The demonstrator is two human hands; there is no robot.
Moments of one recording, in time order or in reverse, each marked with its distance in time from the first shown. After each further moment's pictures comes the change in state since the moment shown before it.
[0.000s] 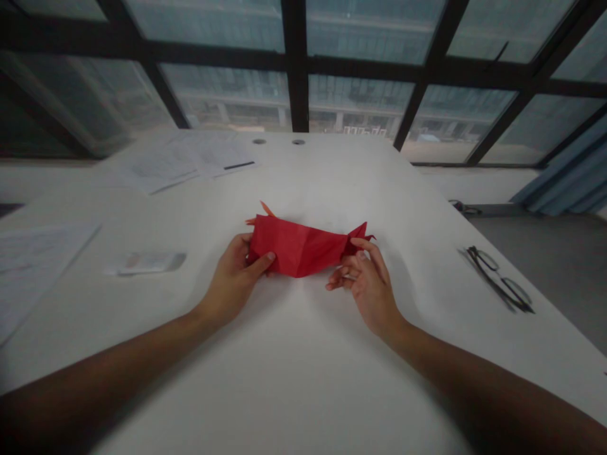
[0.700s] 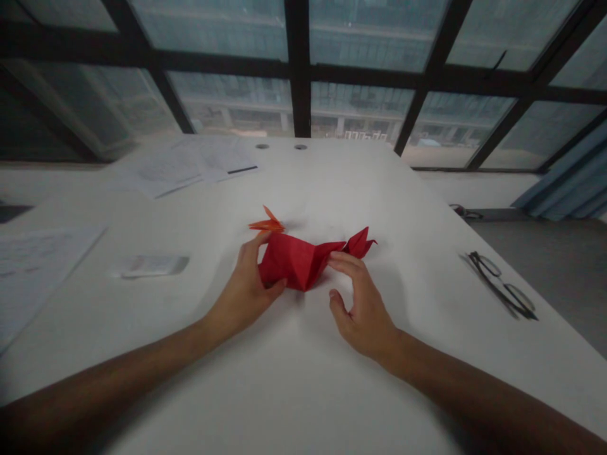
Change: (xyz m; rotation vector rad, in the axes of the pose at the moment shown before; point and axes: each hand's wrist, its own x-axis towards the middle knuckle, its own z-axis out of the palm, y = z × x) left_hand -0.017 0.008 0.002 0.751 -0.106 0.229; right_hand -0.017 0.006 -0.005 -0.992 -0.186 -0.584
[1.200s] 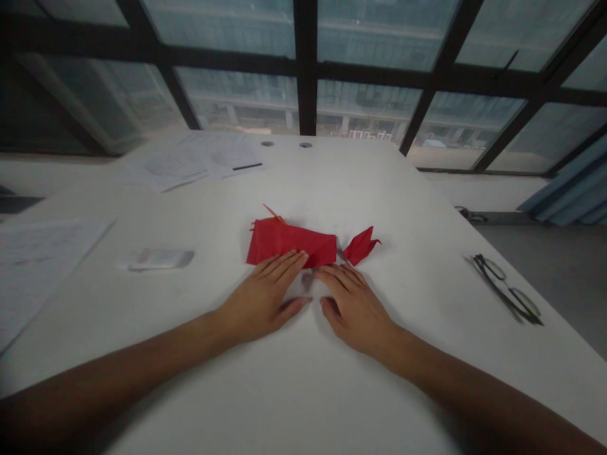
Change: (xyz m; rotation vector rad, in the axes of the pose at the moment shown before) left_hand -0.010 0.000 -0.001 0.558 -0.310 0.481; right_hand 0.005 0.000 0.003 -0.364 -0.418 -0.063
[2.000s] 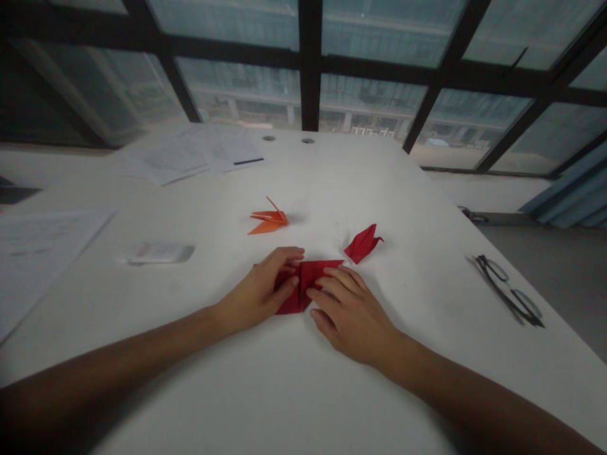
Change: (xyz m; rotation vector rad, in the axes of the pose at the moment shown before) left_hand 0.005 -0.004 -0.003 -0.610 0.079 -0.156; right_hand -0.006 -0.008 -0.004 -0.125 0.001 -0.207
